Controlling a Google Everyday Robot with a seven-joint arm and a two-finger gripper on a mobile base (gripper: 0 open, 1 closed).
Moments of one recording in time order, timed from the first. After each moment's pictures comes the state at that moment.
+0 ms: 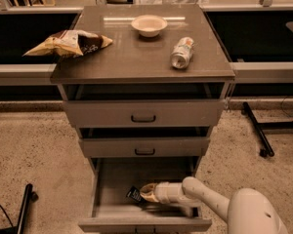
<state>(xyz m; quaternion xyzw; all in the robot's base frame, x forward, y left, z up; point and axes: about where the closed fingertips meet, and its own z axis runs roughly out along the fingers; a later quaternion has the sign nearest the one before) 0.562 0.009 0.185 -0.52 0.67 0.34 0.41</state>
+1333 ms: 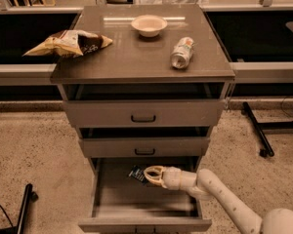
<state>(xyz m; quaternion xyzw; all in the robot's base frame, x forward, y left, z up) 0.580 -0.013 0.352 -0.49 0.52 0.38 0.59</state>
